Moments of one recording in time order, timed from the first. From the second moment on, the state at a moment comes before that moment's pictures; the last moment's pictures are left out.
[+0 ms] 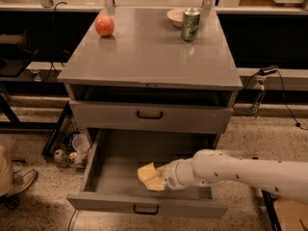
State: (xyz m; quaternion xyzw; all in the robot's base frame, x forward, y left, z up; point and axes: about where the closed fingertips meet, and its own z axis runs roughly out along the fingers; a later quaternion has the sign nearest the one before) arm 0.482 -0.003 0.512 -0.37 0.85 0.28 0.26
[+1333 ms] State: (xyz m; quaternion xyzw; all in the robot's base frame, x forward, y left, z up) arm 0.573 -0.027 0.457 -0.29 0.86 0.23 0.34
